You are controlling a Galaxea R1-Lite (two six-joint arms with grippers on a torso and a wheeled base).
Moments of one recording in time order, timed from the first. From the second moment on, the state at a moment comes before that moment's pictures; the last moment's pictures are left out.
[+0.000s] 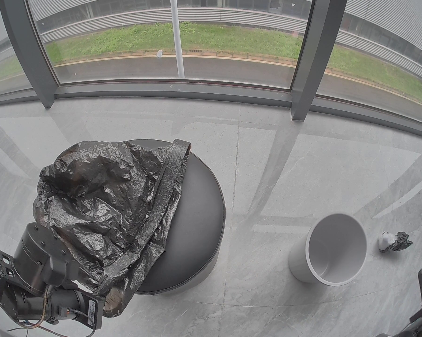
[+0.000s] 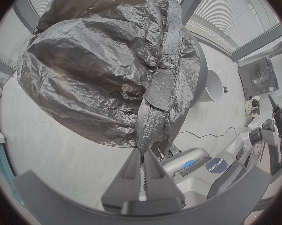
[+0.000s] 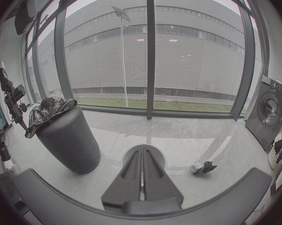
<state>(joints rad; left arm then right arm) -0.71 1.26 -0.58 0.35 0.21 -0.41 0.00 0.02 -0.02 0.00 0.00 0.01</state>
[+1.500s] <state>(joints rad) -0.60 1.23 -0.43 0.17 -0.01 -0.43 0.00 0.02 -0.02 0.00 0.00 0.01</state>
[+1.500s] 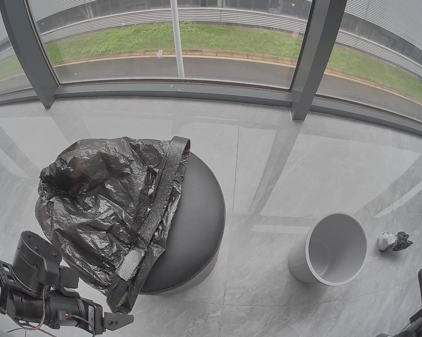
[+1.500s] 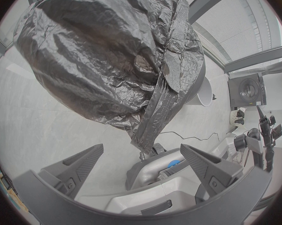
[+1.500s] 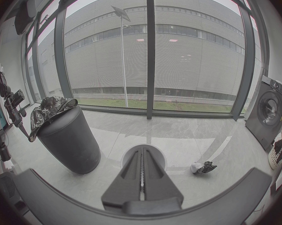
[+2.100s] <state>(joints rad) -0.53 1.25 -0.37 0.03 -0.08 -0.49 0.00 0.02 -0.02 0.00 0.00 0.01</state>
